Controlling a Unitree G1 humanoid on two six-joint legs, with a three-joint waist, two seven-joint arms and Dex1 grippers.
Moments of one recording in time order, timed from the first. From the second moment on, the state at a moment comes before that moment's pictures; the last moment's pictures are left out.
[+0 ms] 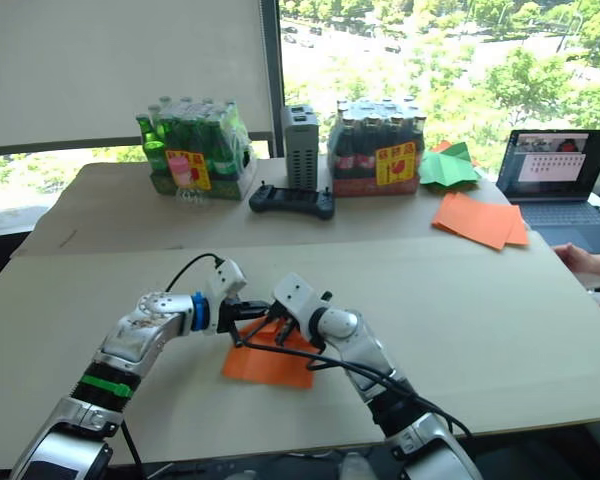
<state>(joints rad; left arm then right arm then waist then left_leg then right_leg) -0.55 0.48 -0.22 0.21 -0.21 0.50 -0.92 -0.54 -0.17 0.40 0.08 -0.11 0.53 0.52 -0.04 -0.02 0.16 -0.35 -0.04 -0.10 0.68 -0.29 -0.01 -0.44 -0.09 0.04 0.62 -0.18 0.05</state>
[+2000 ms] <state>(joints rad) -0.37 0.58 -0.10 -0.09 -0.33 0.62 -0.92 -0.53 -0.19 0.41 0.04 -0.12 0.57 0.54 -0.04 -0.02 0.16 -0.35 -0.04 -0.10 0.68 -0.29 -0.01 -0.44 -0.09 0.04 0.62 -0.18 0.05</state>
